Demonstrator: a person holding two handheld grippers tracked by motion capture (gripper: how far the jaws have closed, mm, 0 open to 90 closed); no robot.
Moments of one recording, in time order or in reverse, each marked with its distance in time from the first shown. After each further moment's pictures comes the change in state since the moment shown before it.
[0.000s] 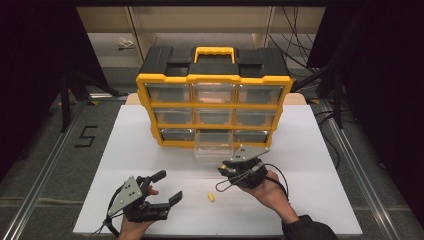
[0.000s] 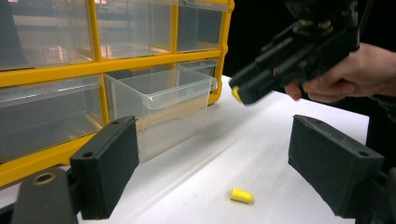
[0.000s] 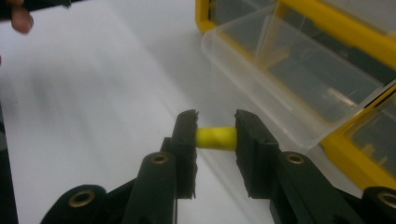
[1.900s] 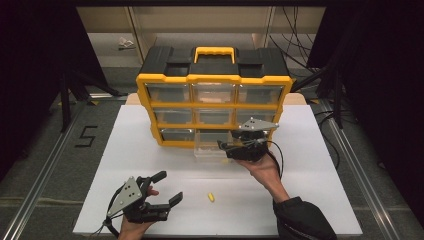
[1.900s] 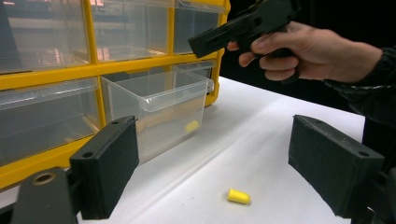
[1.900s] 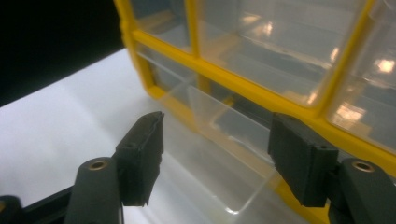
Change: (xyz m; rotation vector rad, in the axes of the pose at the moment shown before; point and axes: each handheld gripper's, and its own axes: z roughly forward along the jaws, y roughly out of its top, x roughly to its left) left arm -0.002 0.001 -0.001 -0.005 -0.011 0.004; right arm -0.047 0.028 0.009 -0.166 -0.086 0.206
